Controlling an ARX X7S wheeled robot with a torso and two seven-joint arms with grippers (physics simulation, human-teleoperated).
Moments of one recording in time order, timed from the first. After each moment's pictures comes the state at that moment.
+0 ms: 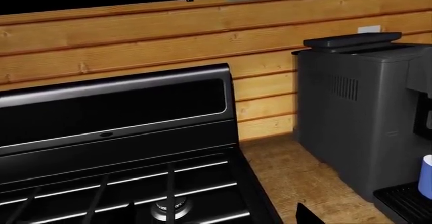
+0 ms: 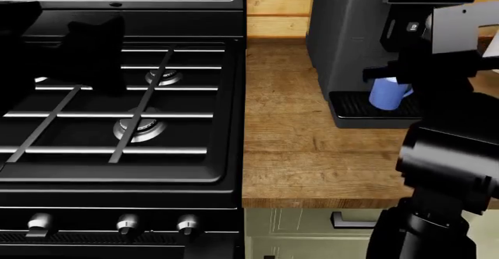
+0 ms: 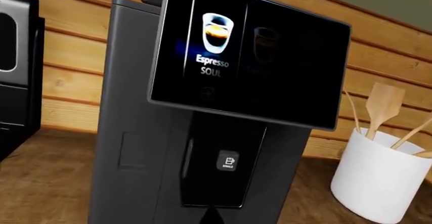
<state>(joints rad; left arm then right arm) -1.38 -1.03 0.42 0.55 -1.98 -0.93 -0.99 0.96 0.08 0.17 -0.09 -0.55 0.90 -0.41</state>
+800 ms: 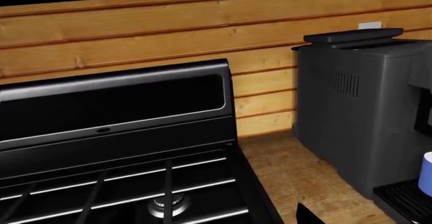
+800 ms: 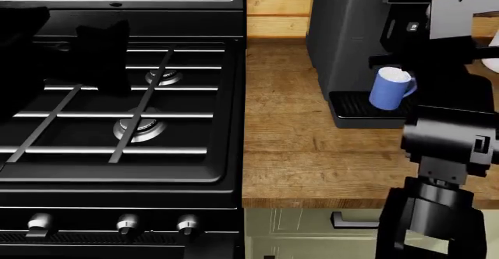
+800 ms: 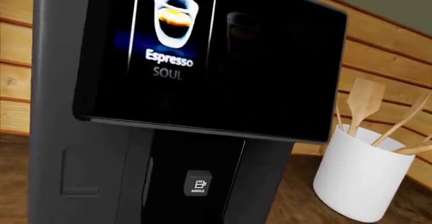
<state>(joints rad) -1.35 -1.02 0.43 0.53 -1.94 -0.92 -0.96 1.07 0.13 0.18 0.24 -0.47 0.73 -0.23</state>
